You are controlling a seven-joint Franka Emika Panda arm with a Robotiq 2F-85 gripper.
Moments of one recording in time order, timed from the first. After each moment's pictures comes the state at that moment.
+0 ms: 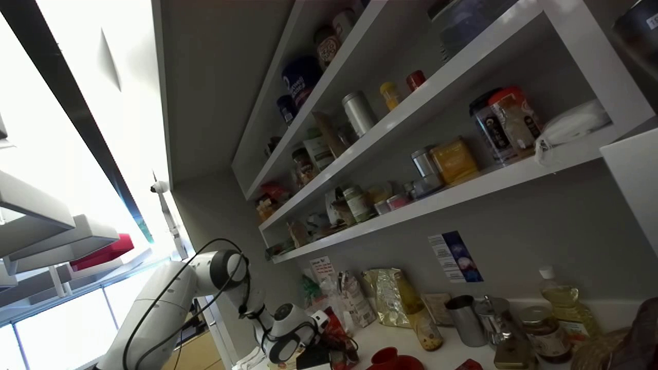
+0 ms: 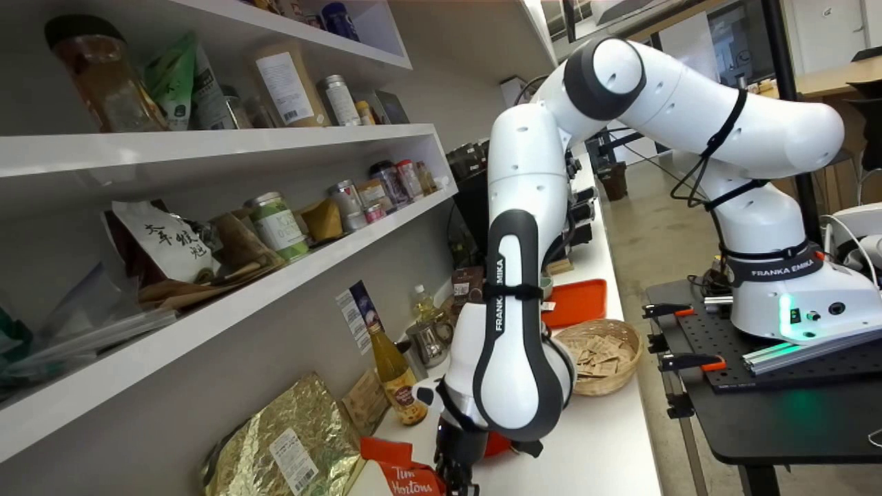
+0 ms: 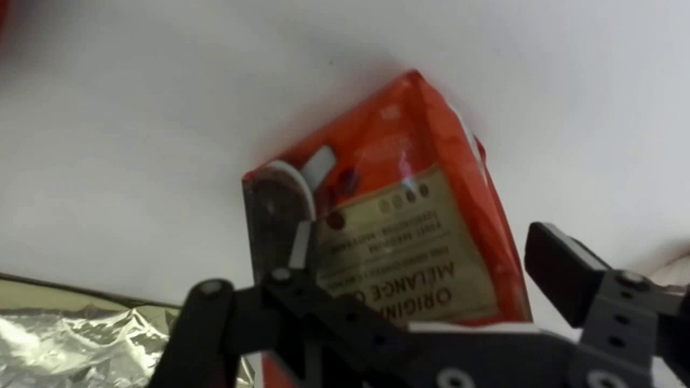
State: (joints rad) arm 0.47 0.80 0.27 -1.96 0.70 3.42 -0.75
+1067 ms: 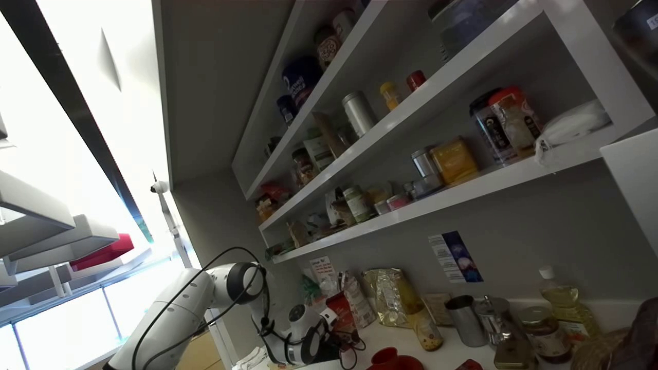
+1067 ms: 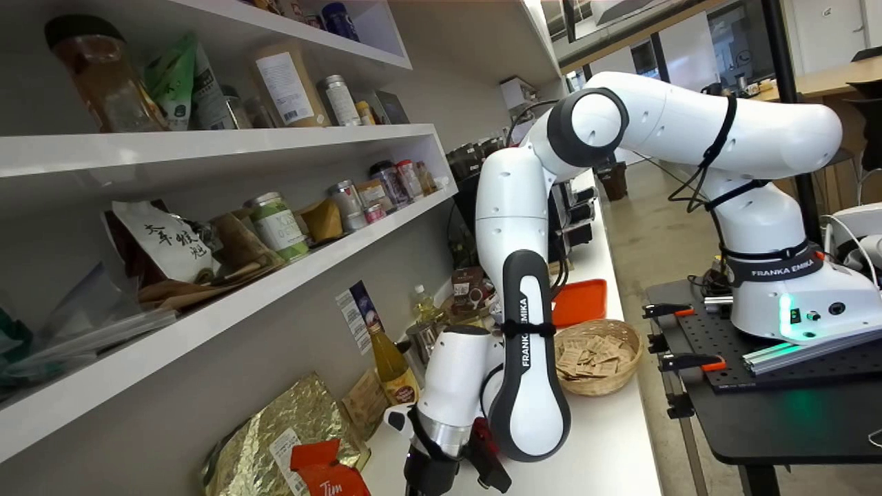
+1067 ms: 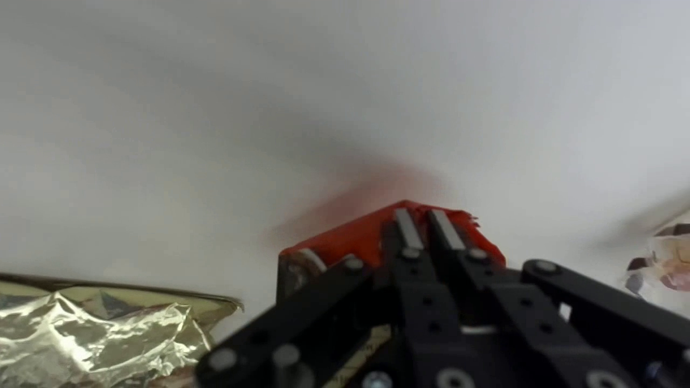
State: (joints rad) arm 0.43 0.96 0.22 -1.77 0.04 3.41 -0.17
